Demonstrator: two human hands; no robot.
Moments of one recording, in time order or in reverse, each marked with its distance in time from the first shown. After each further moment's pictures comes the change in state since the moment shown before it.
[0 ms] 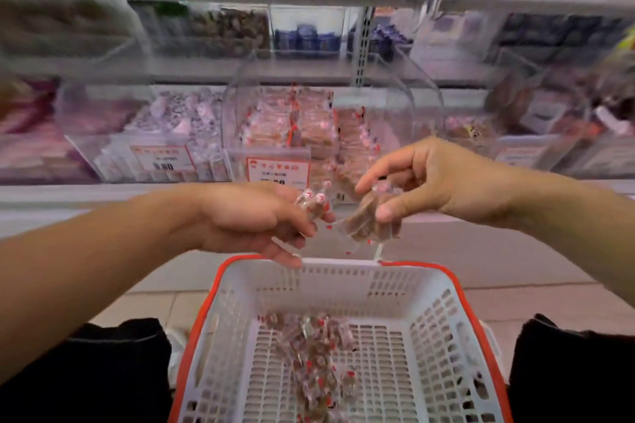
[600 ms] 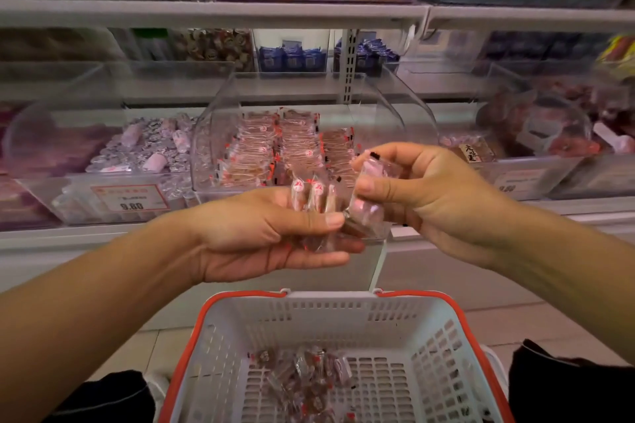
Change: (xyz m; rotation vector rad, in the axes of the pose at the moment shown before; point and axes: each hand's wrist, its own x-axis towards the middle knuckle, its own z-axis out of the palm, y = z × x) left_hand 0.021 0.031 0.001 -0.331 -0.277 0.152; right_hand 0.021 -0.005 0.005 0.437 0.332 -0.142
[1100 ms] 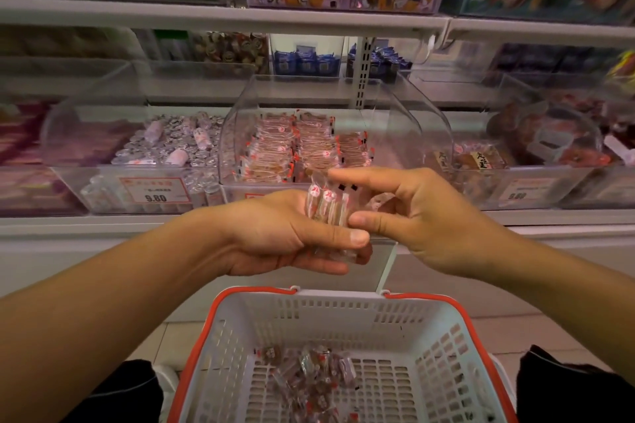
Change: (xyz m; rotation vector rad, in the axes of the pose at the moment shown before) left_hand -0.008 -0.004 0.003 0.274 0.079 0.013; right_hand -0.002 0.006 0.022 -0.676 -0.113 -0.219
